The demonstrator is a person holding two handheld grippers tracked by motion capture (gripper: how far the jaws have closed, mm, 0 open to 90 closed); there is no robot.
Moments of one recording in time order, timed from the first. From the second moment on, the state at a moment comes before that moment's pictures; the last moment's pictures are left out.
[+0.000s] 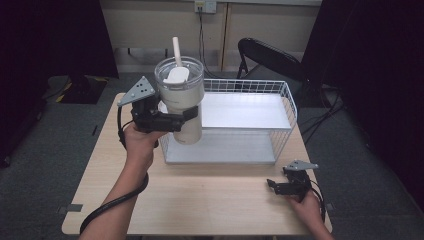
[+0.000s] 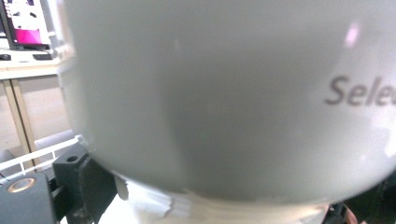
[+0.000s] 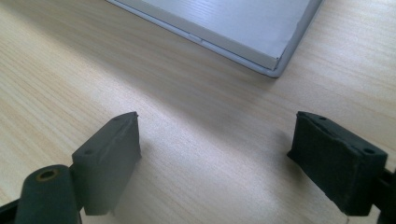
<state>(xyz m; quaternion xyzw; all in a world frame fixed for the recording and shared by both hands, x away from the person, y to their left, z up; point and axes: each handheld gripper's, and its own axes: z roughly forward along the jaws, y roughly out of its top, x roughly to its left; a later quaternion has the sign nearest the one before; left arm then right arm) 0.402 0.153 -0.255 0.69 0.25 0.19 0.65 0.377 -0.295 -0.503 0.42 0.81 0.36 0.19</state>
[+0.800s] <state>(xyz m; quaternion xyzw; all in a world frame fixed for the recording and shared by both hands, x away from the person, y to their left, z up) 0.437 0.132 -0.245 0.68 0.28 0.20 0.65 0.377 -0.295 -0.503 0.42 0.81 0.36 0.19</state>
